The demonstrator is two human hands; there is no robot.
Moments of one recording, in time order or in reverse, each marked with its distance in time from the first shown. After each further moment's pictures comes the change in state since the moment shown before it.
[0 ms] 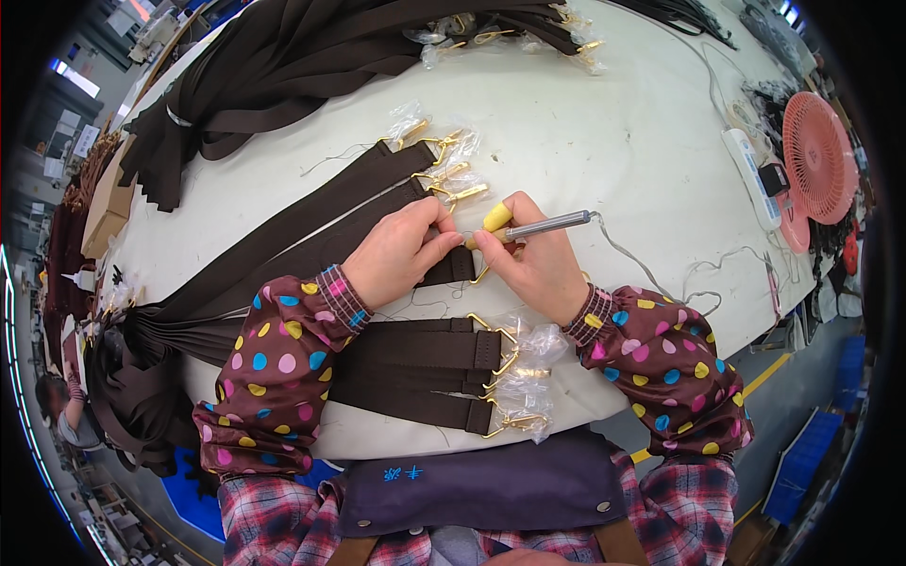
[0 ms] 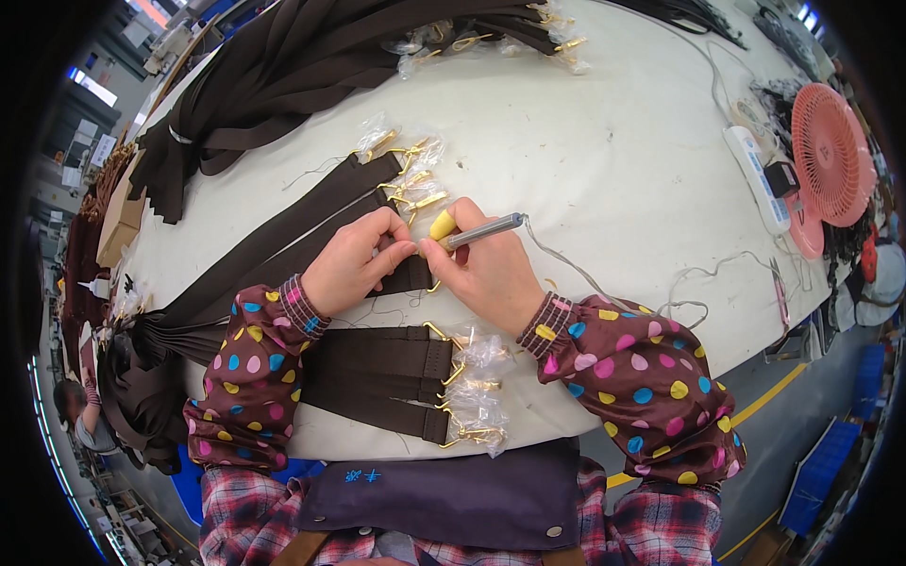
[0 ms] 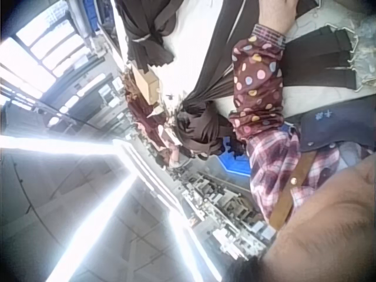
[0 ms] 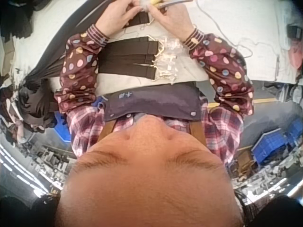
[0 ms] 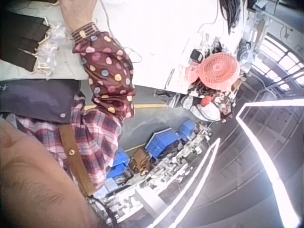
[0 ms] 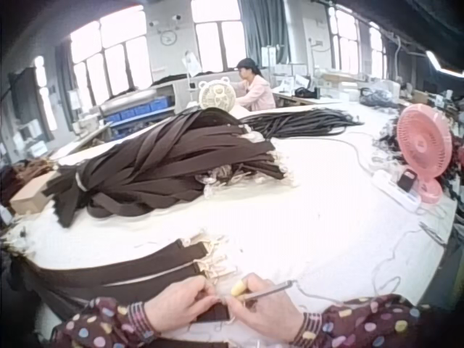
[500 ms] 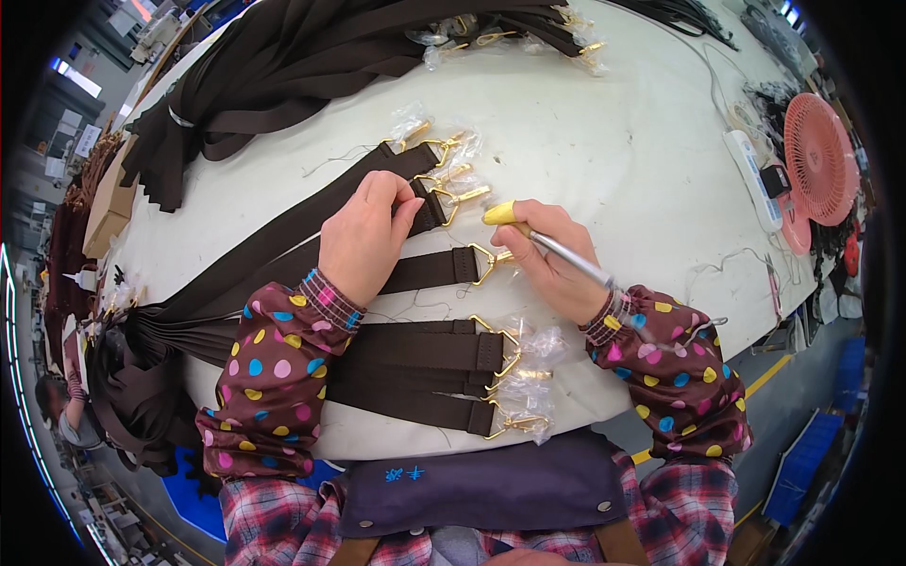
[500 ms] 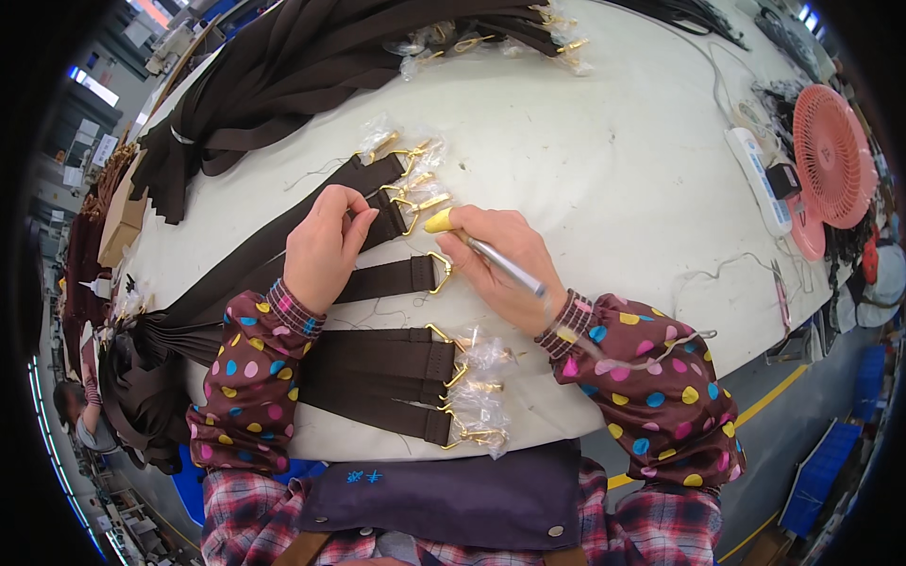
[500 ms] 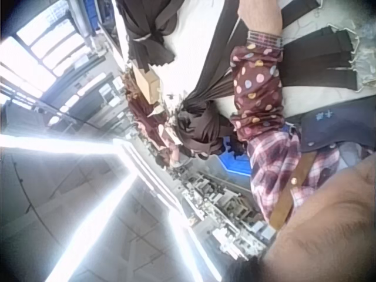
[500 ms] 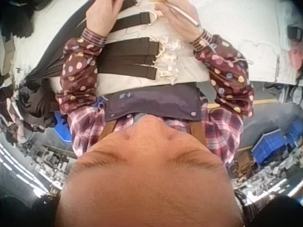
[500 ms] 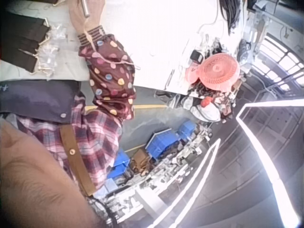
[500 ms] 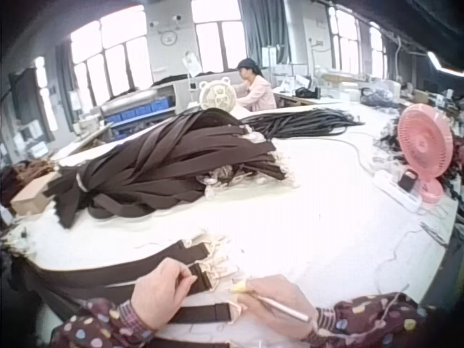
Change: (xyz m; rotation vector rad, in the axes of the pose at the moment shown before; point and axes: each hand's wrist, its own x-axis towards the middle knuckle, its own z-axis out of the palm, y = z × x) left_hand -0.007 -0.002 -0.009 0.435 0.446 0.098; right_hand -0.002 -0.001 -0.016 -0.210 0.046 -0.216
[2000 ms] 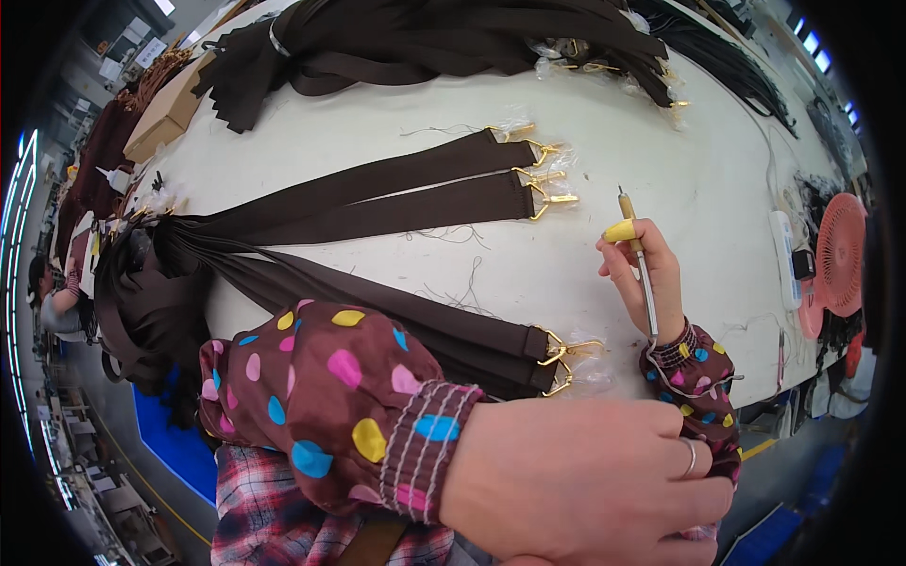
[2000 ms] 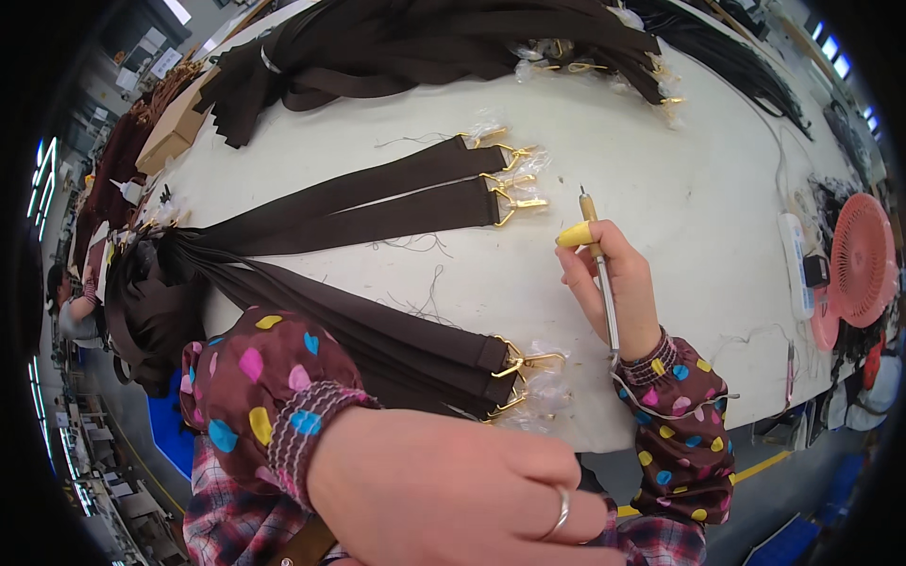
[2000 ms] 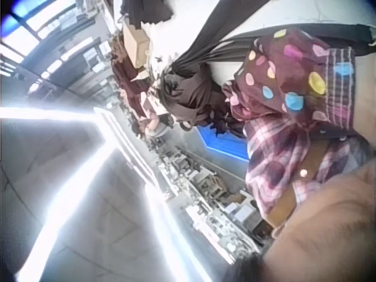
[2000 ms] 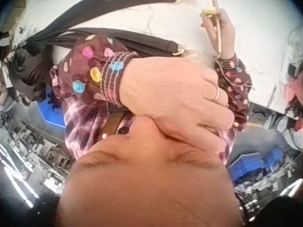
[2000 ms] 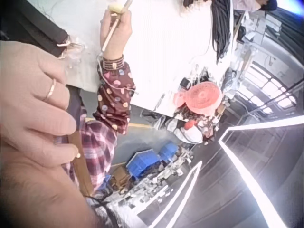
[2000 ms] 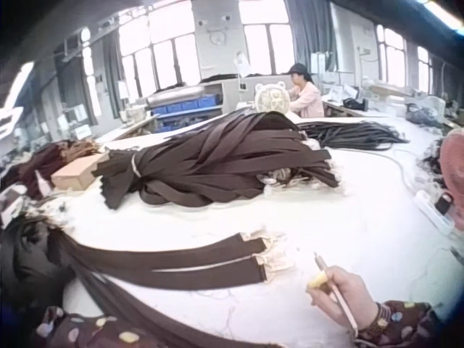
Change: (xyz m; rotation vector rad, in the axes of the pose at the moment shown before) left_hand -0.056 0.145 -0.073 -0.583 -0.175 0.953; right_hand -0.008 -0.012 -0.019 0.172 -0.019 0.185
